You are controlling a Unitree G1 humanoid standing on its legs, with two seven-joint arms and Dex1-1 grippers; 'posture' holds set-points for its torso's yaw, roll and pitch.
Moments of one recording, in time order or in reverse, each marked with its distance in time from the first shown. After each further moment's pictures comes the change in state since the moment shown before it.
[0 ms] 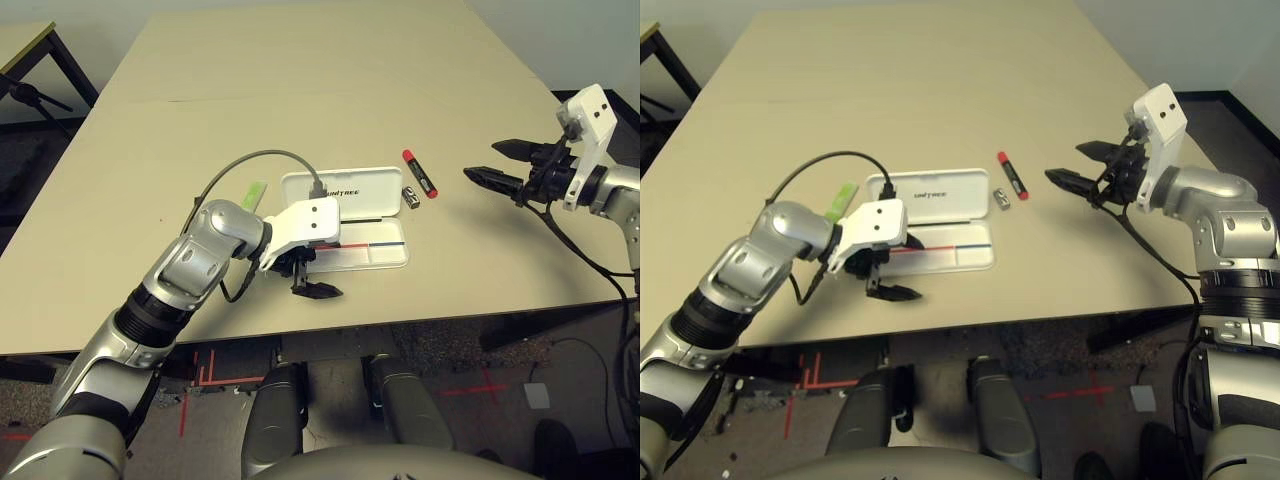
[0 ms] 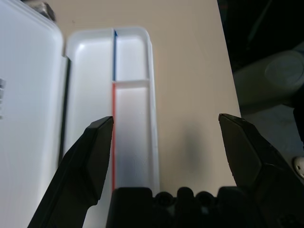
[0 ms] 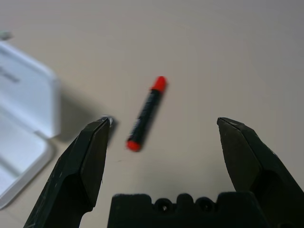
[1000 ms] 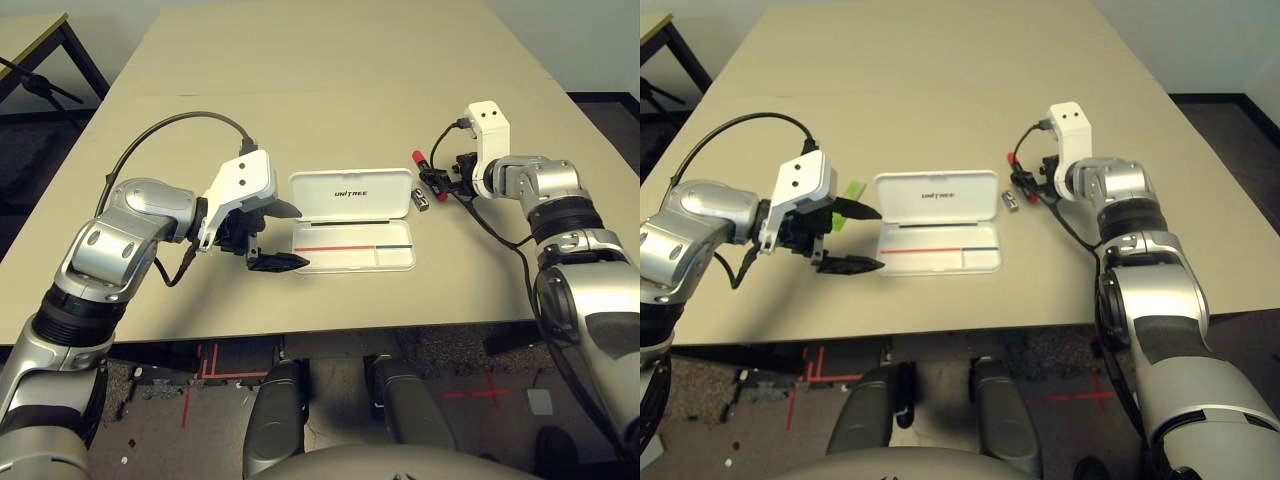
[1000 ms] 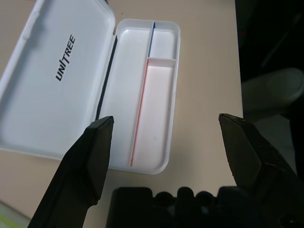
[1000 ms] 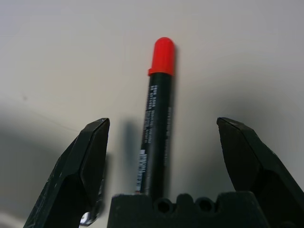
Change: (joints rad) left arm 0.087 0.179 0.192 -0.066 -0.237 0.022 0.033; right arm -0.370 0.322 0.092 0.680 -0.228 0.015 -0.276
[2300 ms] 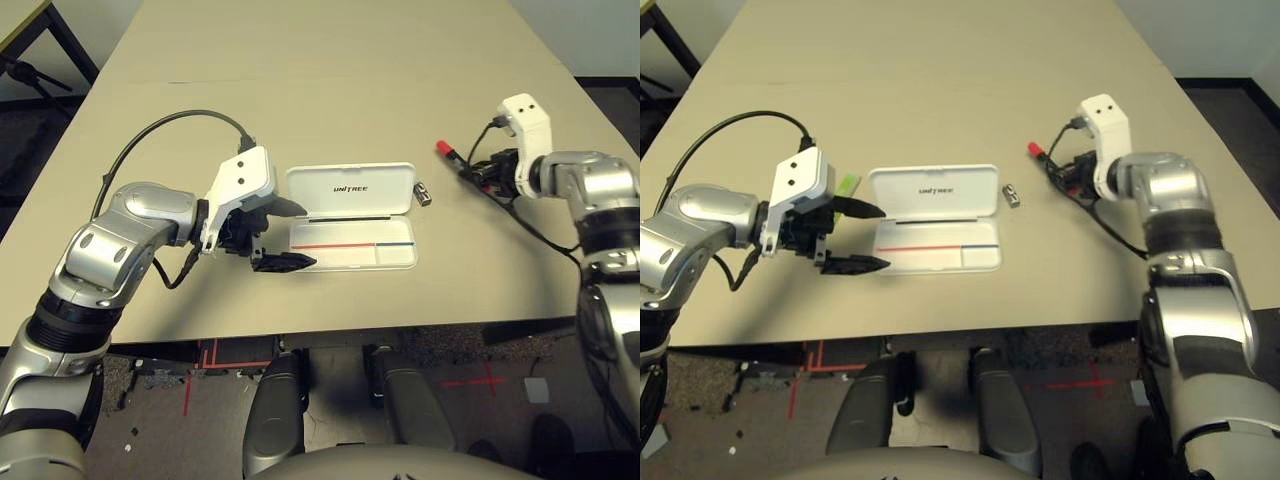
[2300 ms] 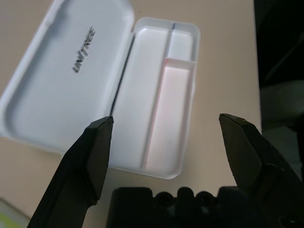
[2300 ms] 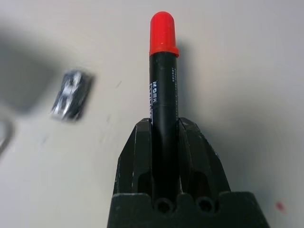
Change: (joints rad) left arm -0.017 0.023 0.006 0.090 -0.056 -0.052 0.066; right arm 0.263 -0.311 0.026 -0.509 0.049 0.107 0.414
